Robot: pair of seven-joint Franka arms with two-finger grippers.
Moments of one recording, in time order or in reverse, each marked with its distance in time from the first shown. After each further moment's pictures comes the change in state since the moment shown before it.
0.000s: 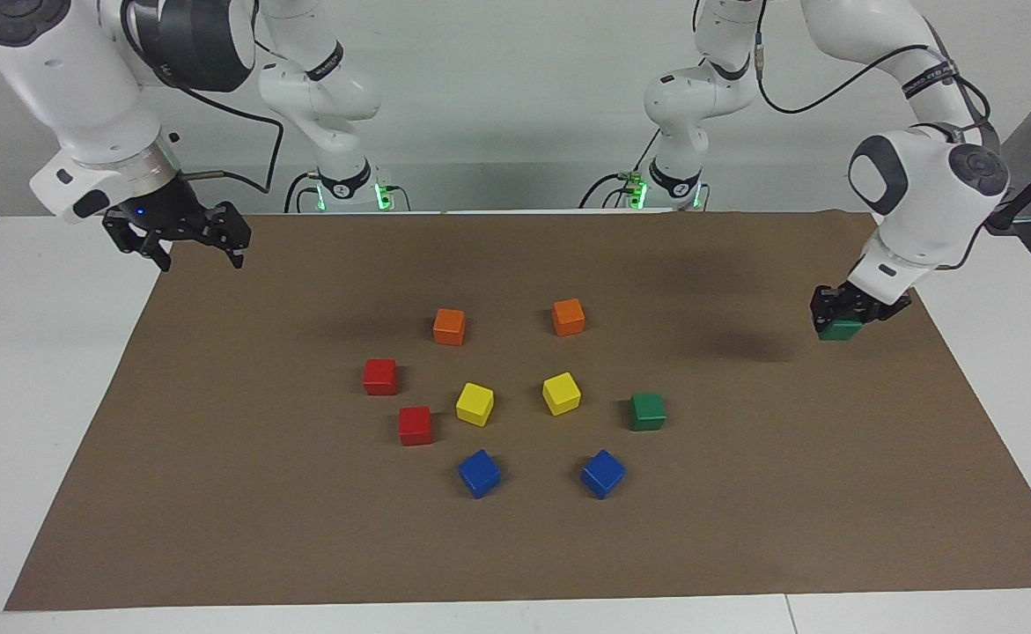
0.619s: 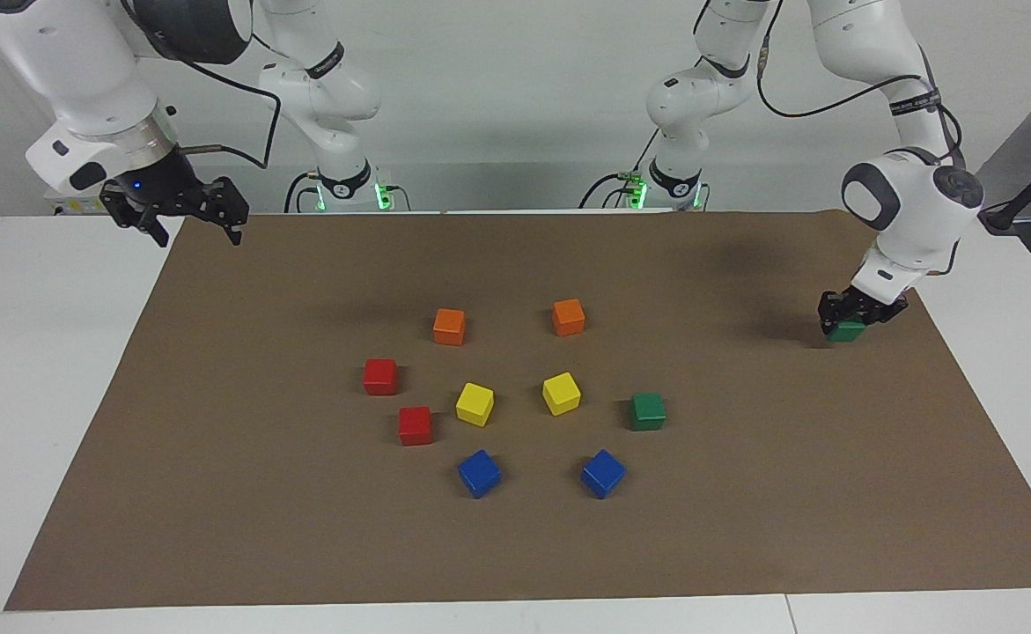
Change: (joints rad) left arm 0.071 -0.002 -0.003 -0.260 -0.005 0.320 0.060; right arm -0.003 -0.053 -0.001 -0.002 0.000 -0.083 0.000
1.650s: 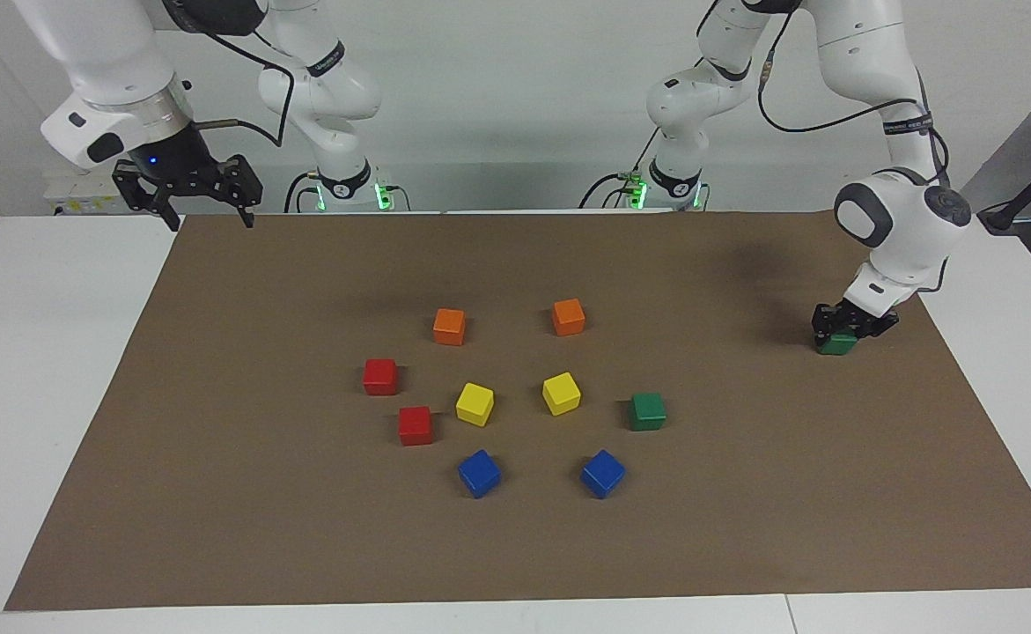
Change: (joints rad) left arm 0.017 0.071 0.000 -0.005 -0.042 0.083 0.071; right arm 0.030 -0.035 -0.004 -0.002 0.008 -0.003 -0.003
